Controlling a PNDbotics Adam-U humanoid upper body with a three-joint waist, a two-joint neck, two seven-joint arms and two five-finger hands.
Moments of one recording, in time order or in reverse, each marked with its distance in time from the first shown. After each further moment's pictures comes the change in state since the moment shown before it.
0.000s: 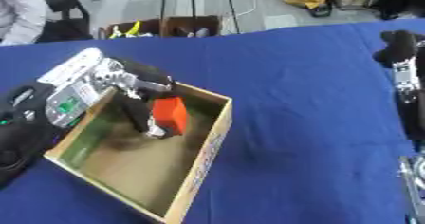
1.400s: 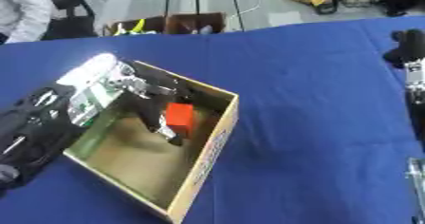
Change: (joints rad) left arm 0.005 -0.029 0.045 0.053 -0.111 -0.129 0.055; right arm 0.009 0.009 -0.005 0.000 -0.001 0.003 0.002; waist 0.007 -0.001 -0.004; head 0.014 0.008
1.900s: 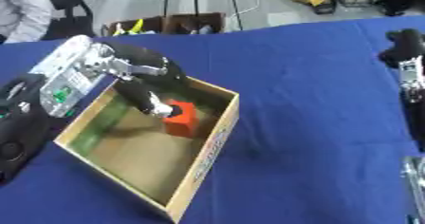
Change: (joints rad) left arm 0.044 0.061 0.131 -0.190 0.094 0.032 -0.031; right arm 0.000 0.000 -0.005 0.000 0.000 0.001 -0.001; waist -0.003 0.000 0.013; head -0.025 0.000
